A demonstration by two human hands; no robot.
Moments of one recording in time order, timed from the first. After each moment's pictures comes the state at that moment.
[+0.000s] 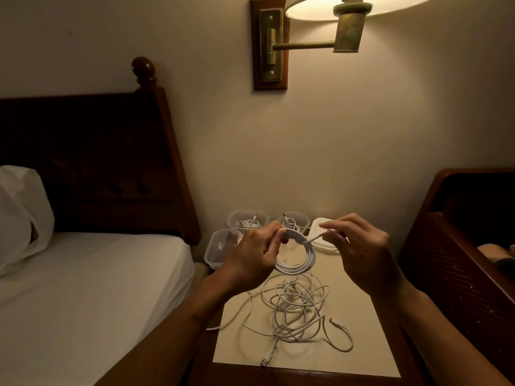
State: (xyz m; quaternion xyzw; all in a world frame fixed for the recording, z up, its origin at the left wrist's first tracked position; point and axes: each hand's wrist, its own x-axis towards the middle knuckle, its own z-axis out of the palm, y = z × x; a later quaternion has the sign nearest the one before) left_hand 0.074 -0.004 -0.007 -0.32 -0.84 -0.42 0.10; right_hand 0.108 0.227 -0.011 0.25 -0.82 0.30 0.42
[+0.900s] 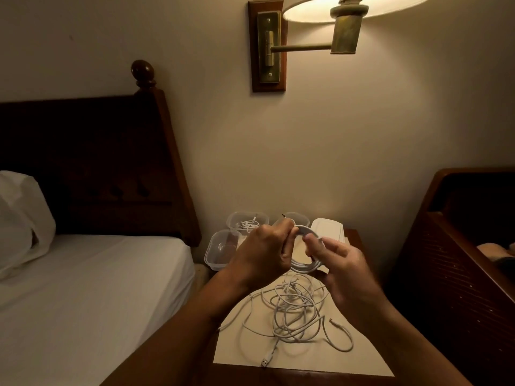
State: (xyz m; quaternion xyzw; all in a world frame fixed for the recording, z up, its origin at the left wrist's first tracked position) left_hand 0.071 0.013 0.003 -0.38 -0.85 -0.29 0.22; right_hand 0.146 0.174 0.002 0.02 -0.61 0.79 0.03
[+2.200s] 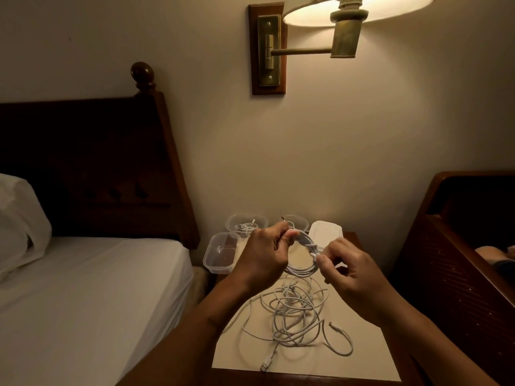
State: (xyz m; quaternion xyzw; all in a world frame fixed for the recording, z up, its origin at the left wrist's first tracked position) left_hand 0.076 0.018 0.000 -0.28 -0.85 -0.43 0.12; right_hand 0.139 0.207 -0.011 0.11 -0.88 0.44 0.13
